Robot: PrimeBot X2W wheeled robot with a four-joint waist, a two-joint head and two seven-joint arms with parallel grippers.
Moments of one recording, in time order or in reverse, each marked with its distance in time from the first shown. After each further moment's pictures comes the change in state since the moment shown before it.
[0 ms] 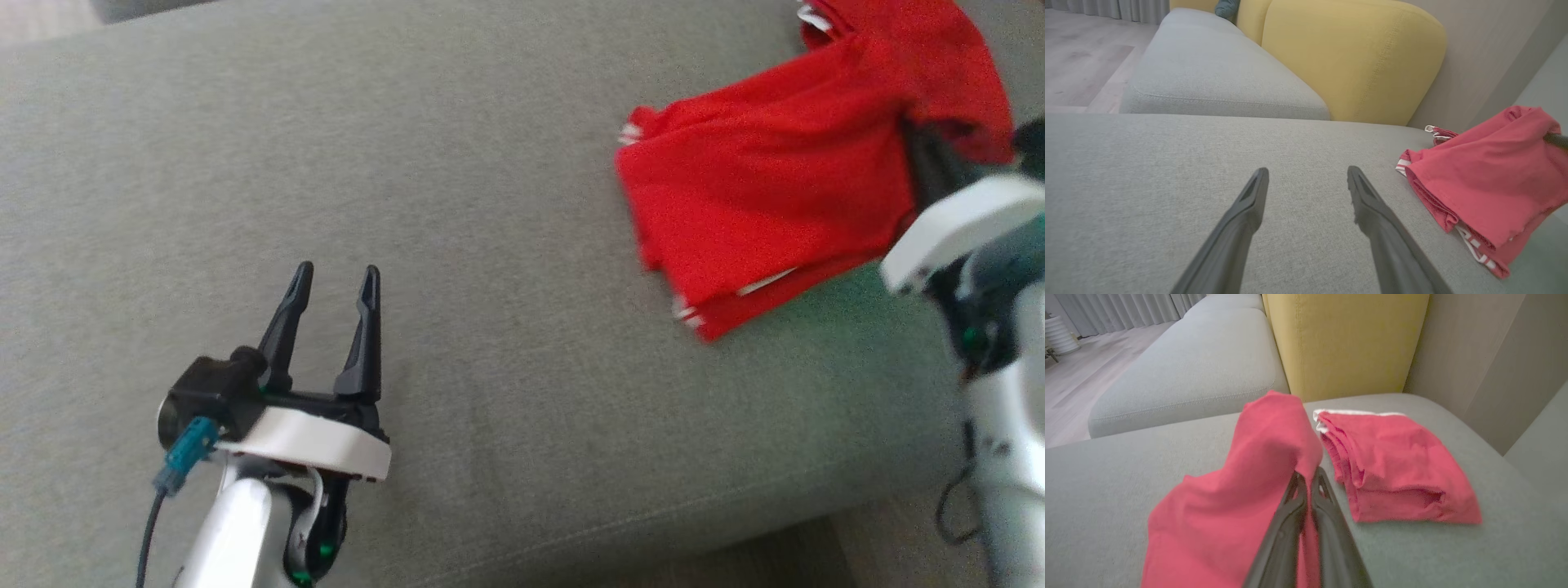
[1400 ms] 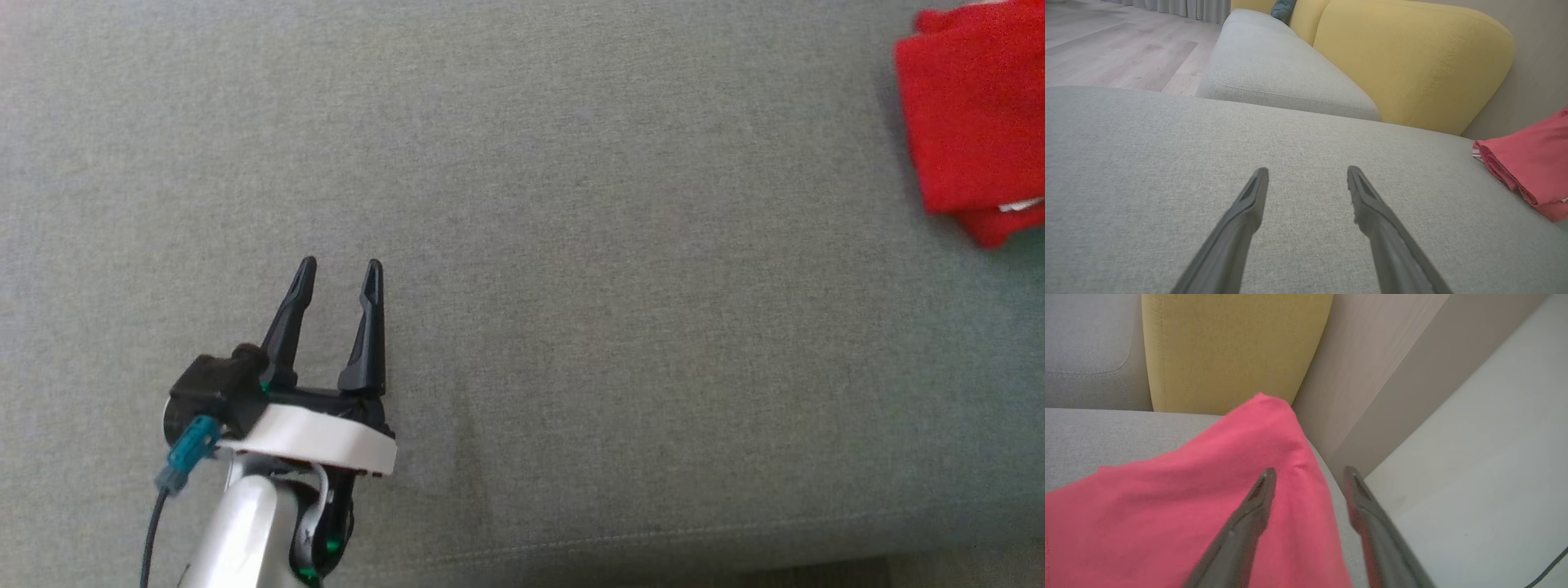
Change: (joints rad) left arm -0.005 -0.022 0.003 -0.001 -0.006 0.006 -0.009; right arm -0.329 -0.162 -0.428 0.351 -0.641 0.000 -0.051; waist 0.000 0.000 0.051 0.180
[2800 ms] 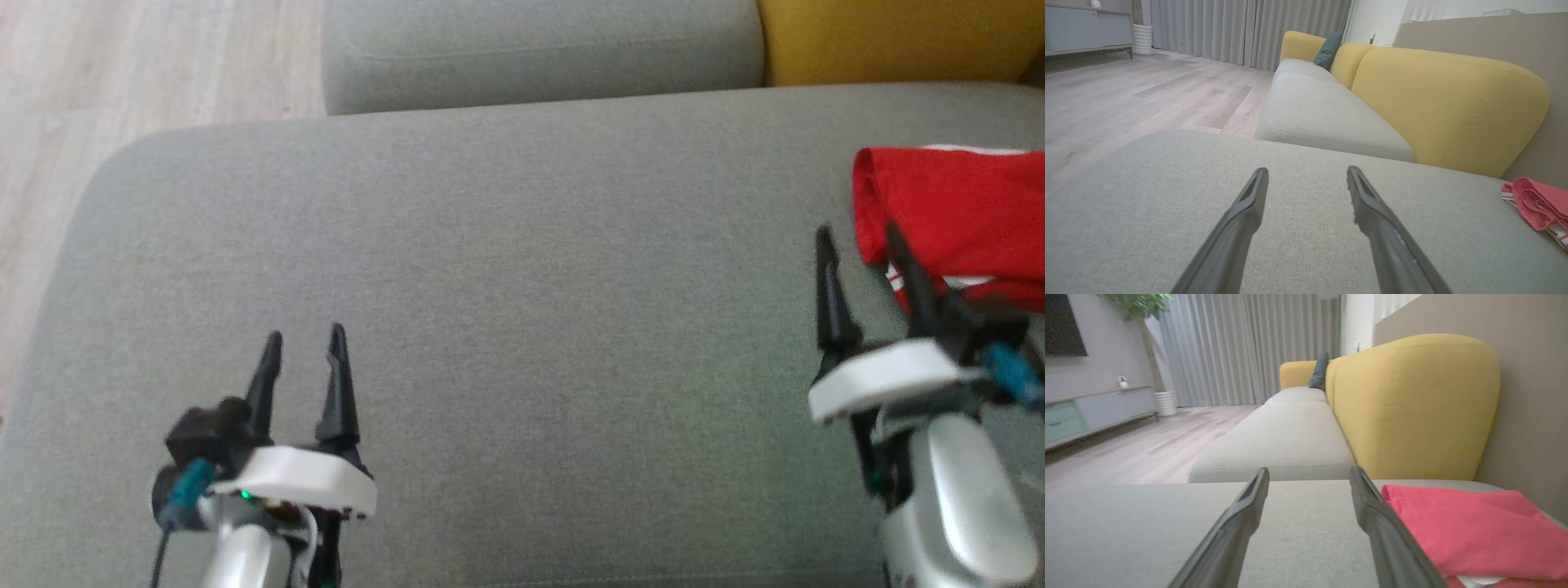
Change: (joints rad) left arm 0.073 -0.006 0.051 0.095 -0.018 0.093 -0.004; right arm 0.550 0.300 0.416 -0.337 0.440 0.000 -0.346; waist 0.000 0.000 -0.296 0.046
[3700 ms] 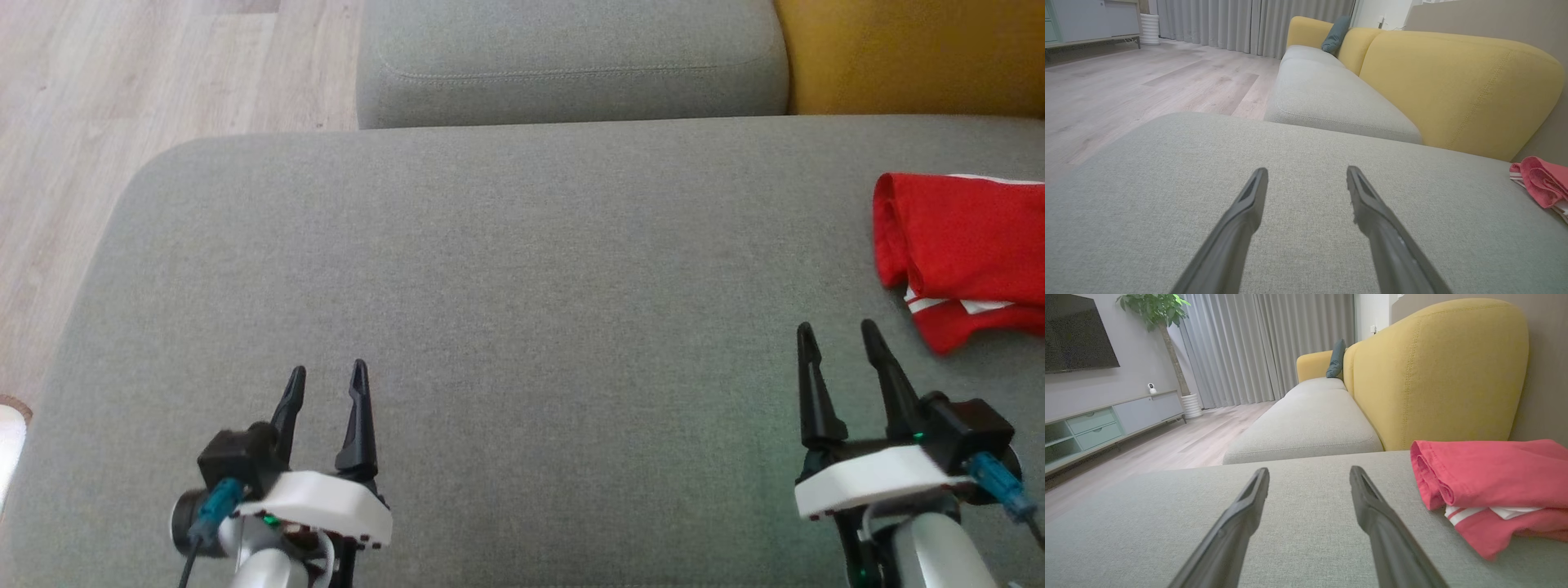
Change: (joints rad) left arm 0.036 0.000 -0.050 0.051 0.009 0.014 0.000; right arm 0.234 0.013 0.057 -0.082 0.095 0.000 -0.087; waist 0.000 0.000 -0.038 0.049
